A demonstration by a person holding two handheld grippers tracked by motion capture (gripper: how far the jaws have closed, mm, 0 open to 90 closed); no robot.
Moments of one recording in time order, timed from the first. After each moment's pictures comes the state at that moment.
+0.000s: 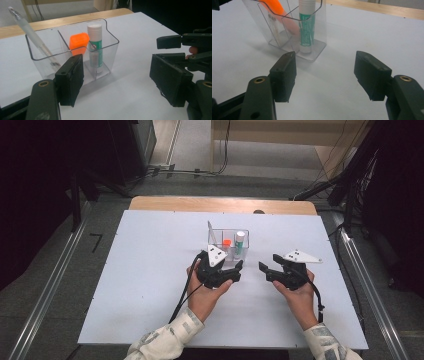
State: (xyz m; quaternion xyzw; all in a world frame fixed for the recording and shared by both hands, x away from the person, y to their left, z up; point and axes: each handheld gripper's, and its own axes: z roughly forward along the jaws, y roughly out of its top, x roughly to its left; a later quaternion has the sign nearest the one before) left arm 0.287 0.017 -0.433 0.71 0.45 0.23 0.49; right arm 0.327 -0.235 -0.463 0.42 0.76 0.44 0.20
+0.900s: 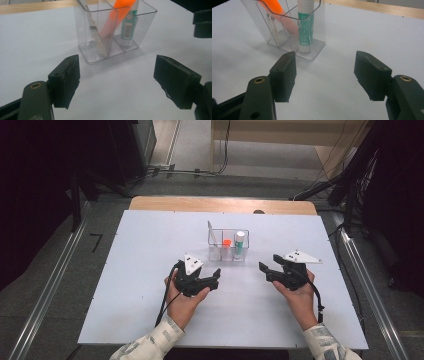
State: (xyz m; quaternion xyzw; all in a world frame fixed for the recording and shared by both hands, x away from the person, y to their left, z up) left arm 0.277 0.074 -0.464 0.70 0.50 0.24 0.45; right arm 0.327 -0.235 -0.464 0.43 0.76 0.44 0.21
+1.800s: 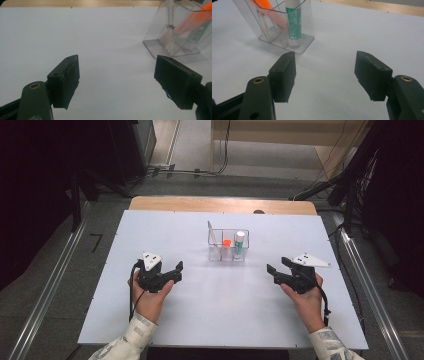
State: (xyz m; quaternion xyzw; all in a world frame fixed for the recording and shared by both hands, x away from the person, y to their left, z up) left arm 0.279 0.163 -0.472 0.64 0.58 0.28 0.42; right arm 0.319 -0.257 -0.464 0.44 0.75 0.43 0.22
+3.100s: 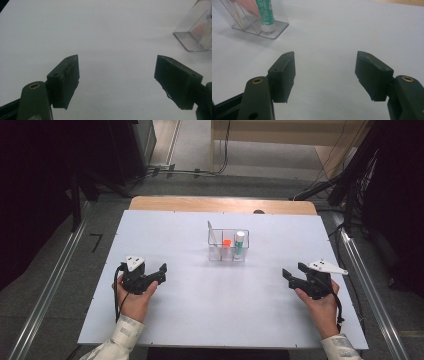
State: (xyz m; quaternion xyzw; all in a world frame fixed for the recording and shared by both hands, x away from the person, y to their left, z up) left arm 0.275 0.200 -0.485 0.63 0.61 0.28 0.40; right arm 0.309 -0.295 -0.472 0.48 0.74 0.40 0.24
